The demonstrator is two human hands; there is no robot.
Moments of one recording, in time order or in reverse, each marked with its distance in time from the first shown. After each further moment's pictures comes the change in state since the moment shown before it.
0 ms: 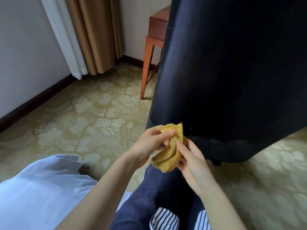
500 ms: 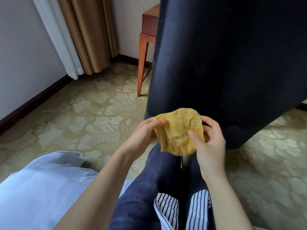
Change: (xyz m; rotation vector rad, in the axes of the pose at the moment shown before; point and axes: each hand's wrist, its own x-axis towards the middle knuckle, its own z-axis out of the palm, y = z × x) left_hand -0.030 0.004 0.007 -0.077 0.019 0.026; right_hand -0.037 -0.008 -0.010 -0.394 0.407 -0.537
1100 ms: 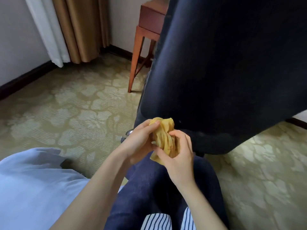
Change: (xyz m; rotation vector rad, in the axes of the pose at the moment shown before) left_hand 0.021 -0.014 -0.007 -0.261 -0.047 -0.085; right_hand -0.006 0.041 0.038 -0.347 -0.138 -0.164
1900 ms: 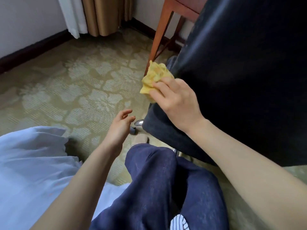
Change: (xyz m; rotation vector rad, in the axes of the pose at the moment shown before) left_hand 0.062 -0.004 -0.083 0.191 0.696 0.011; right_hand 0.196 0.005 0.068 -0.810 0.069 -1.442
